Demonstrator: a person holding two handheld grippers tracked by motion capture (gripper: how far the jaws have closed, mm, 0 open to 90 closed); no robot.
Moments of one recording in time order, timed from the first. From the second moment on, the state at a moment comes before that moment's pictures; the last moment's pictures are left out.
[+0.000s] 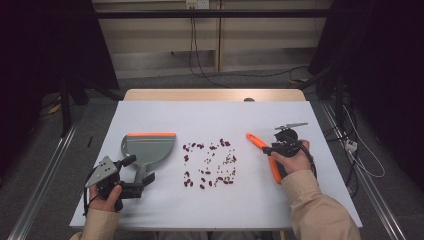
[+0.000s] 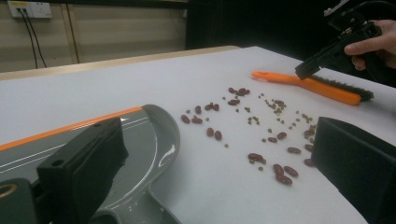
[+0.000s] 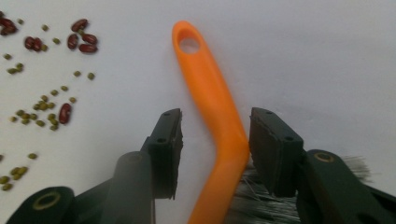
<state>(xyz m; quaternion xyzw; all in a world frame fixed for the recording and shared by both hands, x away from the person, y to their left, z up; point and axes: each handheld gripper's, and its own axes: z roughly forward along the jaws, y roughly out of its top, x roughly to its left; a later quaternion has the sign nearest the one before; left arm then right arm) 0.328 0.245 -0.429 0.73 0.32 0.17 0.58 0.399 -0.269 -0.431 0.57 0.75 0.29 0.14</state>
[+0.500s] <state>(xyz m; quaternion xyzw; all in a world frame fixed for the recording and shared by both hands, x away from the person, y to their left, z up) 0.325 0.241 -0.428 0.73 0.31 0.17 0.58 0.410 -0.265 -0.440 0.60 0.76 0.22 0.12</state>
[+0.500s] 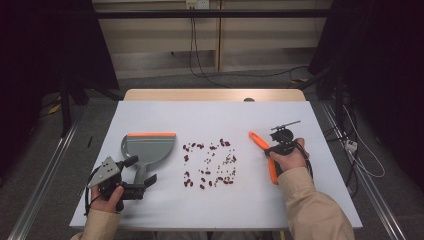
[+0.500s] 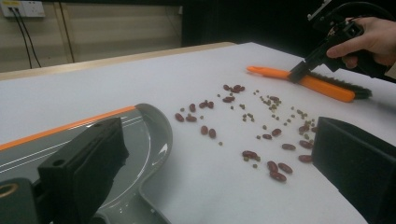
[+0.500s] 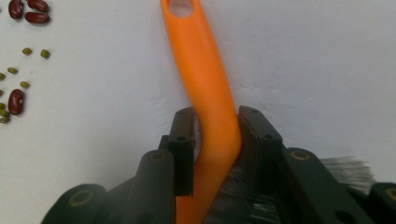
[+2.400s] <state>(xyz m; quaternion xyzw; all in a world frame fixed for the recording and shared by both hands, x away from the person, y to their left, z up) 0.324 0.239 -0.427 0.74 0.30 0.18 0.57 0.410 -0.268 -0.424 0.61 0.75 0.24 0.11</state>
